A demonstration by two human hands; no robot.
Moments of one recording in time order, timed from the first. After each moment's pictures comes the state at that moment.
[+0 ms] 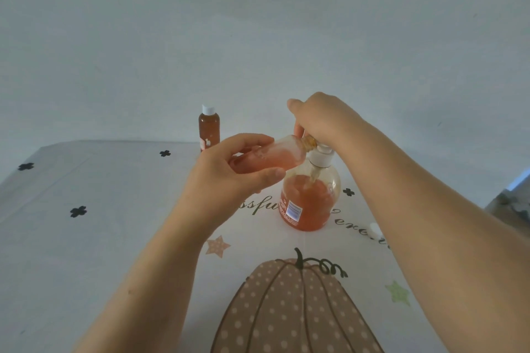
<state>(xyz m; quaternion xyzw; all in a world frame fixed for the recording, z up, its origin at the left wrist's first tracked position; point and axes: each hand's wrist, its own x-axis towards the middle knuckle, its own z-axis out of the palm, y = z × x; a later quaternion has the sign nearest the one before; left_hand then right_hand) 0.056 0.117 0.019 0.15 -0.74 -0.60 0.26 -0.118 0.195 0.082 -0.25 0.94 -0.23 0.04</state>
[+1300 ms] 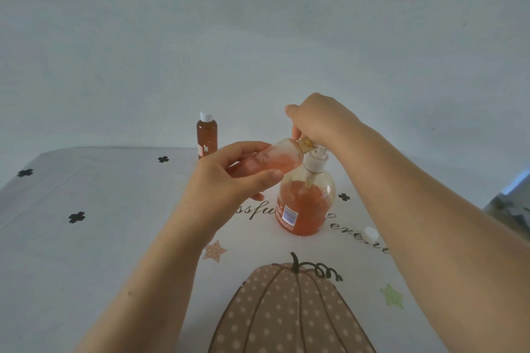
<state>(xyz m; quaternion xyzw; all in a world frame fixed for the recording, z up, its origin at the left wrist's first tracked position) 0.053 0.120 0.020 0.15 -0.71 -0.63 0.26 -0.114 0.197 0.094 -0.25 0.95 -0.21 0.02</state>
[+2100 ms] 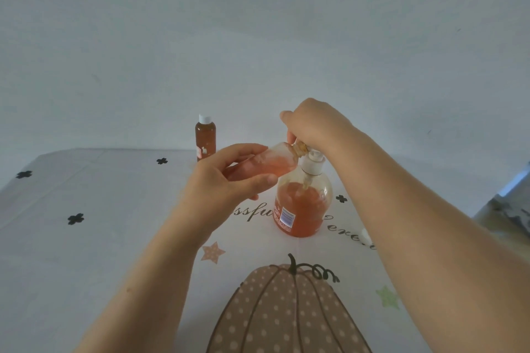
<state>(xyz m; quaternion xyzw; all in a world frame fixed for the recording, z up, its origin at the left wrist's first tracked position) 0.053 0.117 0.017 0.14 -0.72 -0.63 0.25 -0.115 0.194 0.088 -0.25 0.94 -0.22 0.04</state>
